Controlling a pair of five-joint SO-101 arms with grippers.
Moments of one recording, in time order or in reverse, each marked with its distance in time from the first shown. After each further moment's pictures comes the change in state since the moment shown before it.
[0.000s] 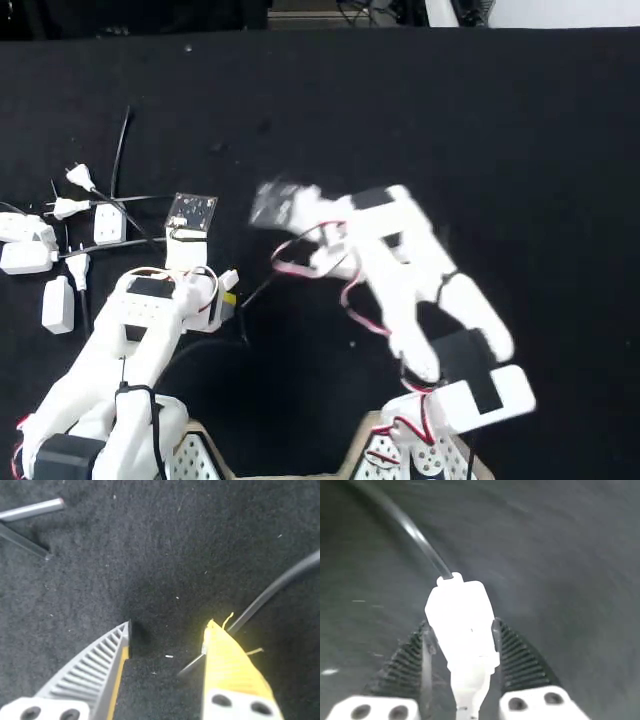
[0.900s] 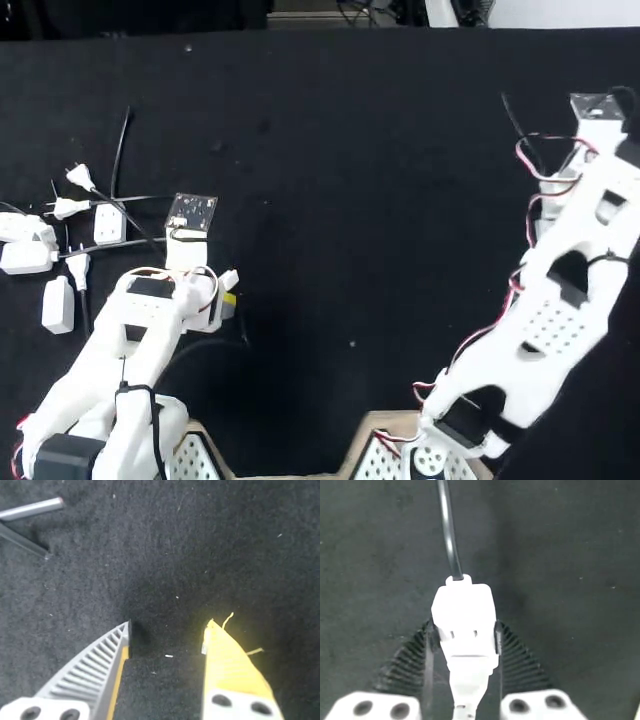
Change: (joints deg) left arm 0.0 0.0 0.0 0.0 0.0; right arm 51.7 39.8 -65.1 22.8 -27.3
